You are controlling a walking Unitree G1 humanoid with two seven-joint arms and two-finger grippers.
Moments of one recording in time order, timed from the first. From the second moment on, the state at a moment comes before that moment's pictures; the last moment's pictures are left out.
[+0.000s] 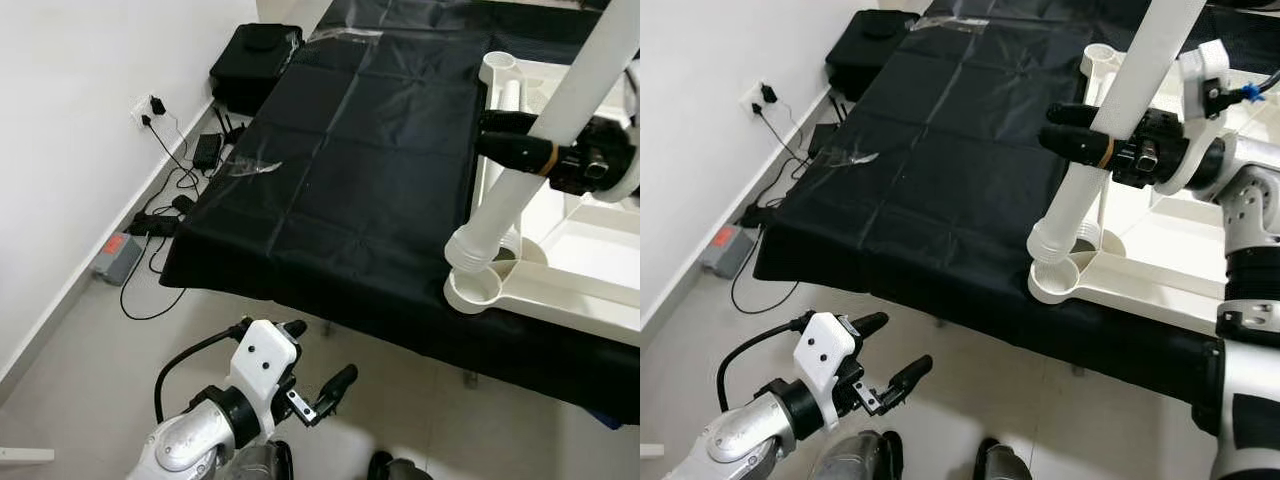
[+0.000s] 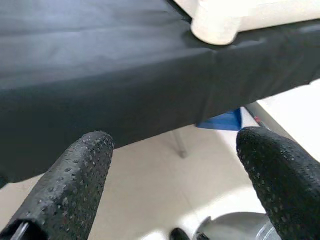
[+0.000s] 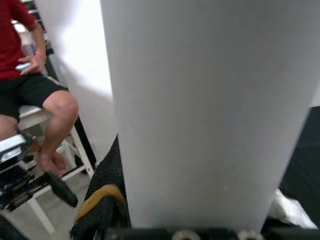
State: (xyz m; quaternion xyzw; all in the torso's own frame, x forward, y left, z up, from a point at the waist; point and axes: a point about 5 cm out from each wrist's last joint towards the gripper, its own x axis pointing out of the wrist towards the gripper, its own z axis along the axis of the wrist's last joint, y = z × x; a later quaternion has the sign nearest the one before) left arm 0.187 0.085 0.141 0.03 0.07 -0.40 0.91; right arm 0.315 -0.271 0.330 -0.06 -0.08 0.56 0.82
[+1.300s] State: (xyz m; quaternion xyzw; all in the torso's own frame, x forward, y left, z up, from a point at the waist) left arm 0.203 0.090 0.129 0.06 0.08 -0.41 0.91; right arm 0.280 -0.272 0.315 -0.10 -0.06 0.57 0.82
